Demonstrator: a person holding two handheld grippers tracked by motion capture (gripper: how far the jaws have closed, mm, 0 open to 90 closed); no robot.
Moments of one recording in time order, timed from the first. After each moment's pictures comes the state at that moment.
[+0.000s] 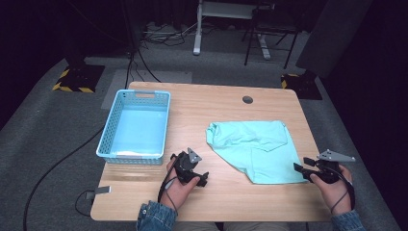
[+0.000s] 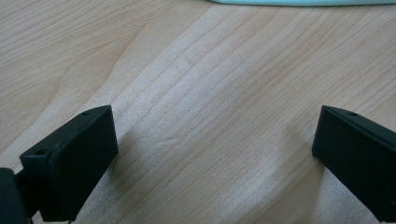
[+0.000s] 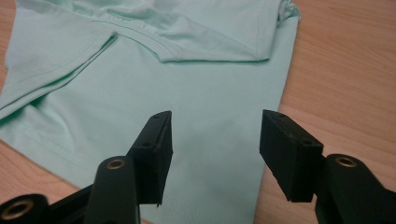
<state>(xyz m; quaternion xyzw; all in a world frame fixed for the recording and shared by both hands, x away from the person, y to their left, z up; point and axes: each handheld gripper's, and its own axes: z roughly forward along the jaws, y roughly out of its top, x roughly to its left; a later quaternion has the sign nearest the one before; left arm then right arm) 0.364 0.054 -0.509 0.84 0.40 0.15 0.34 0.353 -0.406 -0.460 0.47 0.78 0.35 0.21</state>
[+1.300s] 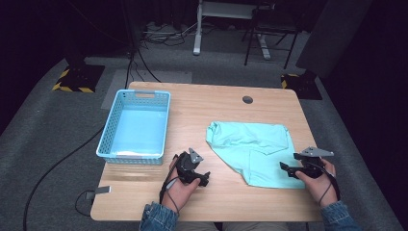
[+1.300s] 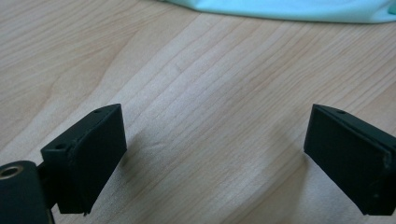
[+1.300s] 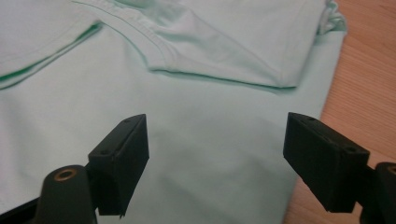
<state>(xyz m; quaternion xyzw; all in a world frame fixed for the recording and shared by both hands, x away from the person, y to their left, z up) 0.360 0.048 -0.503 0.84 0.40 0.15 0.34 0.383 -0.381 -0.488 0.44 0.80 0.34 0.21</state>
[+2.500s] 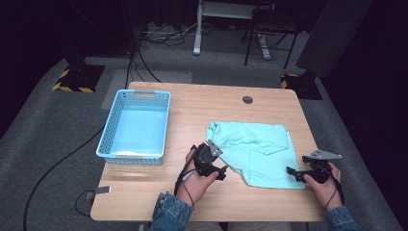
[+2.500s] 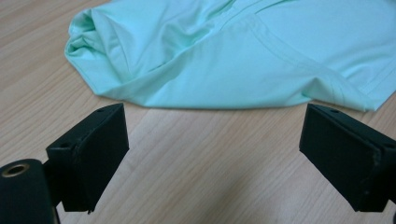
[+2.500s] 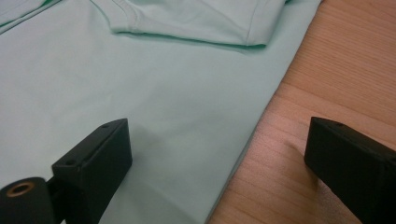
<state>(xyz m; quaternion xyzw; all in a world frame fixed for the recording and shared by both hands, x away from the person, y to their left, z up) 0.369 -0.002 -0.455 0.85 0.35 0.16 0.36 0.384 -0.416 -0.506 0.44 0.81 0.35 0.19</state>
